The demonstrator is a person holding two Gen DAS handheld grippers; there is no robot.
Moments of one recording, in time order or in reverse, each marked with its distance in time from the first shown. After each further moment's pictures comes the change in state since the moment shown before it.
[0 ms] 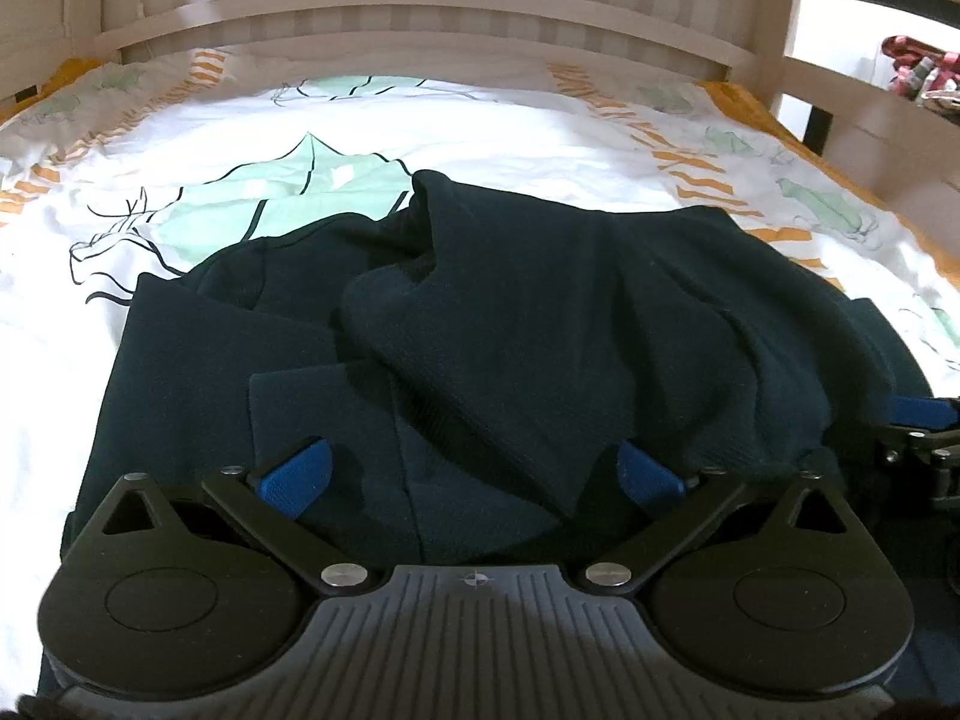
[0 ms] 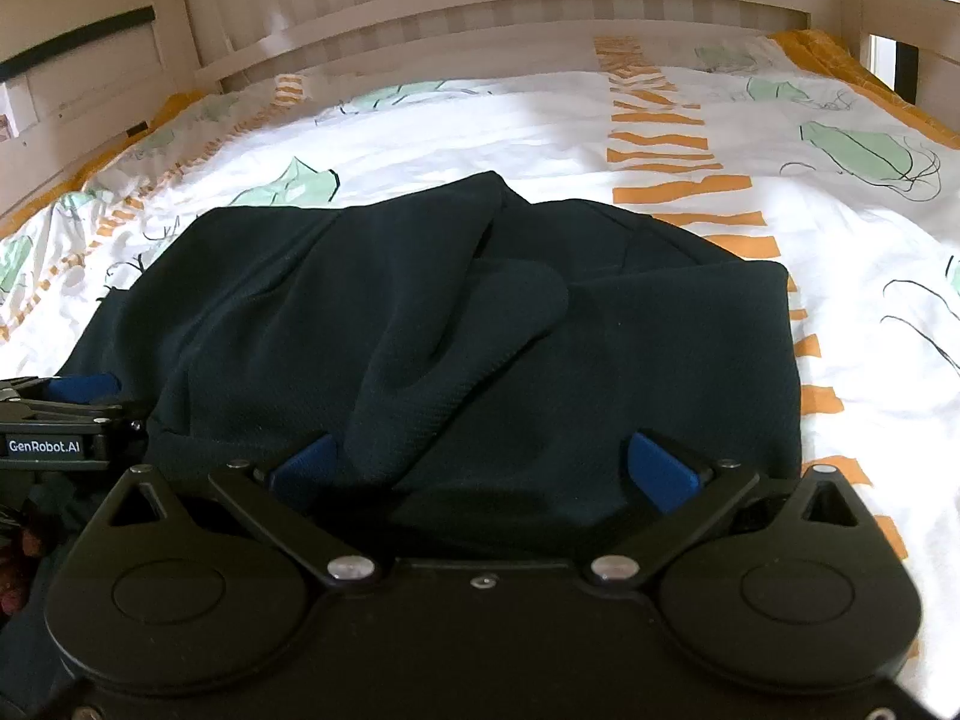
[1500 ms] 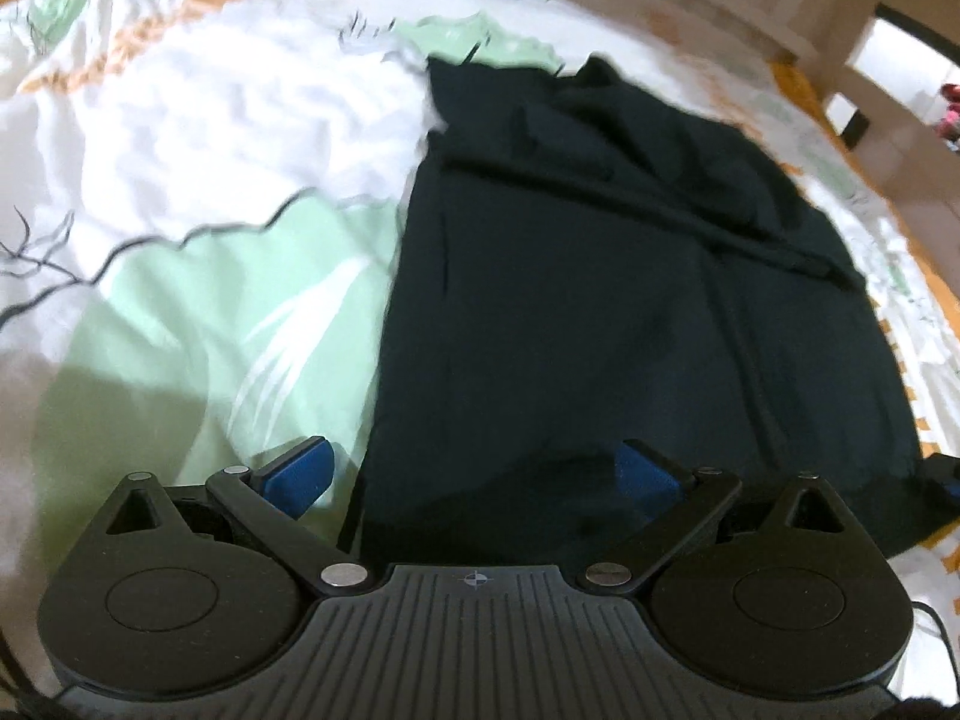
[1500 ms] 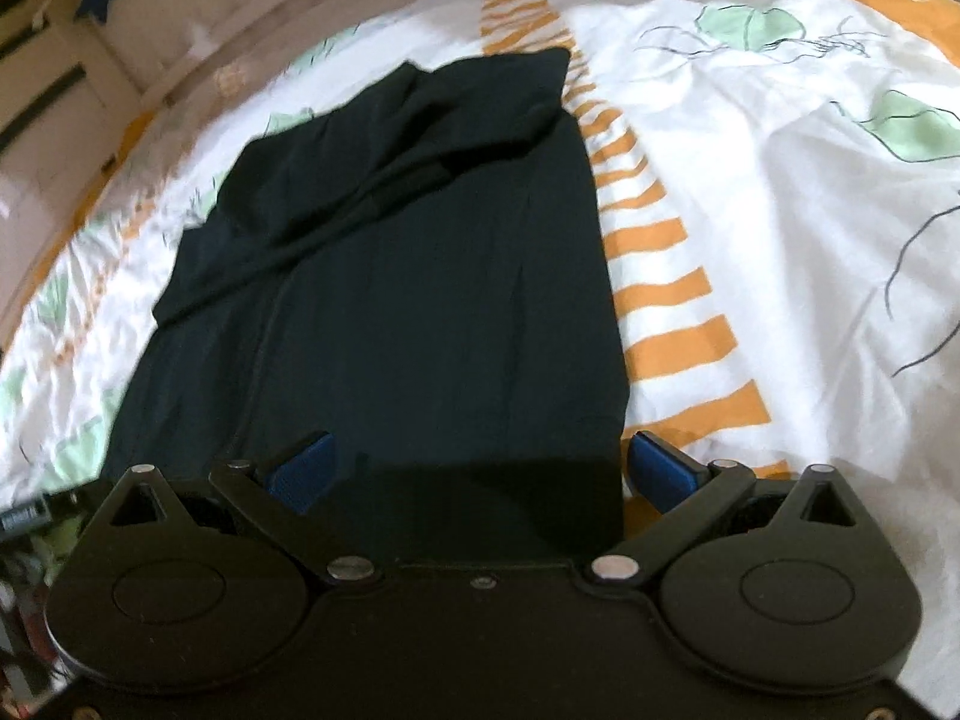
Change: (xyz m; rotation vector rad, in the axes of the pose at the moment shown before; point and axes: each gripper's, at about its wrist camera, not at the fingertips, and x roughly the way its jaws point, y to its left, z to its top) left arm -0.180 0.076 -0.124 -0.238 0.230 0.022; right arm -0.176 -0.009 -0.107 0.310 0.220 -0.004
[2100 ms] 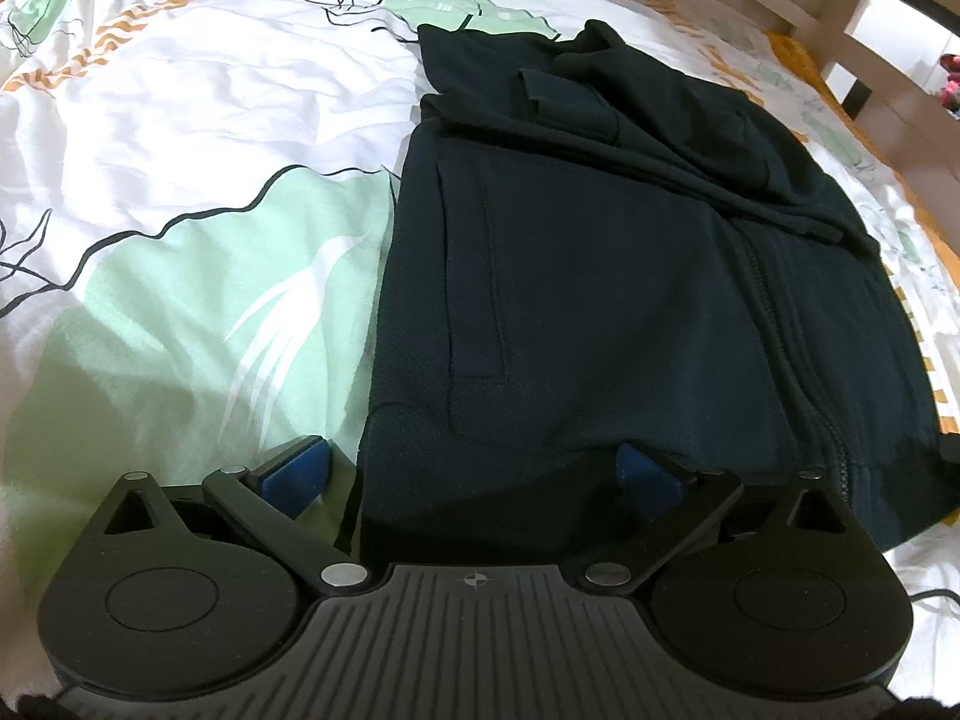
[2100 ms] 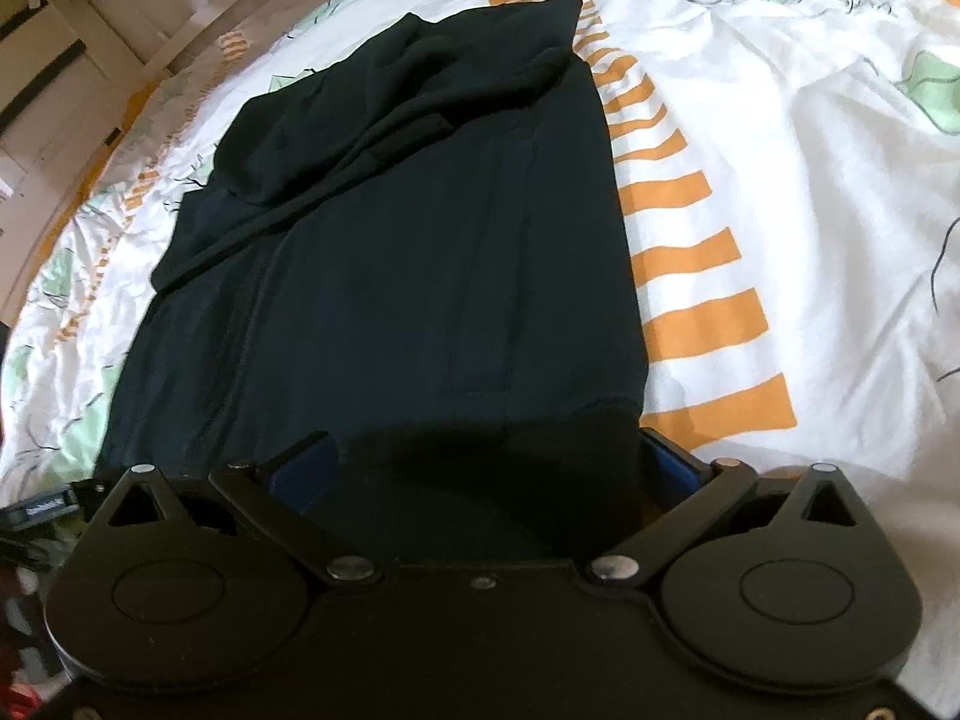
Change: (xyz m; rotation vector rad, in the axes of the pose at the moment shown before) left arm 0.014 -0.001 -0.004 0.037 0.023 0.006; right arm 0.011 -0.010 -0.003 0.024 0.085 0.068
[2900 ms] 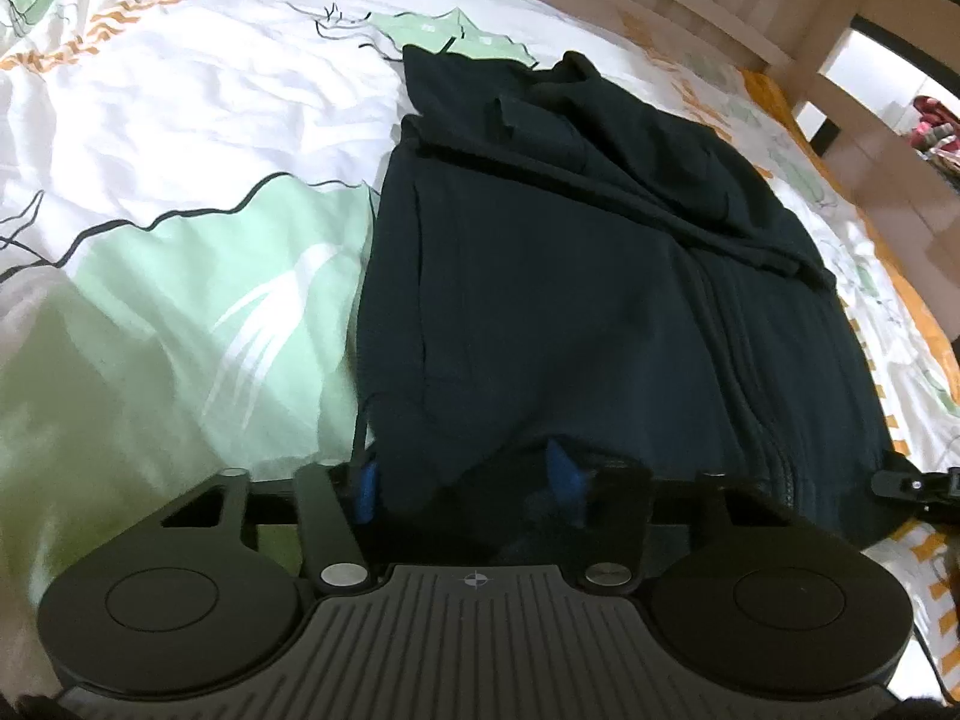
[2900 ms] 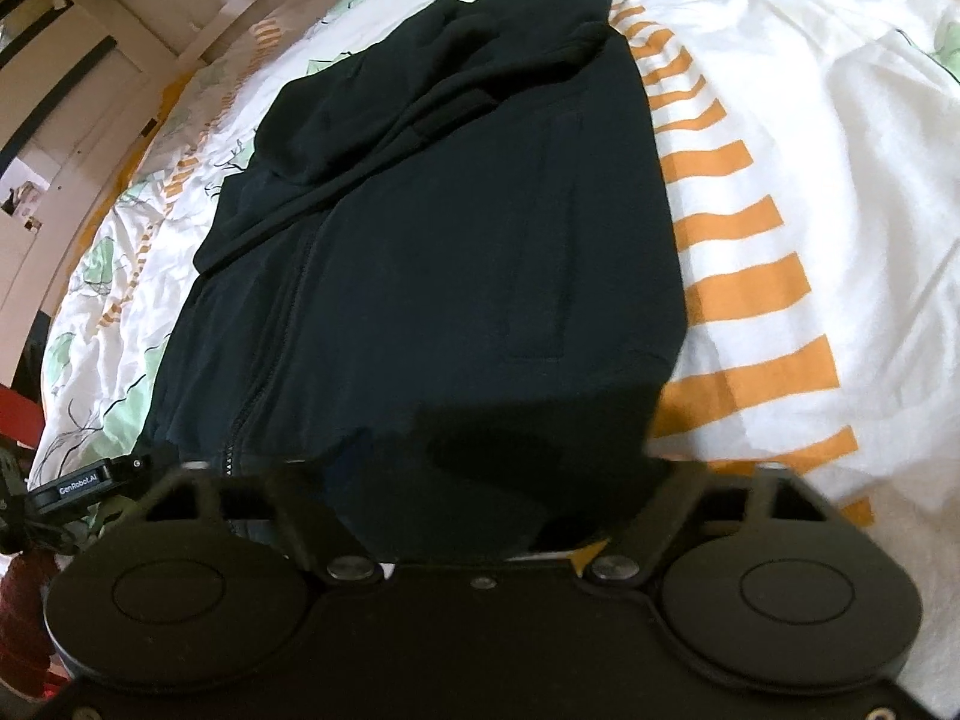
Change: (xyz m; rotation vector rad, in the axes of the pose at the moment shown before) left arm -0.012 0.005 -0.004 -0.044 -0.049 -0.093; right arm 0.004 0.001 -0.004 0.010 0.033 0.064
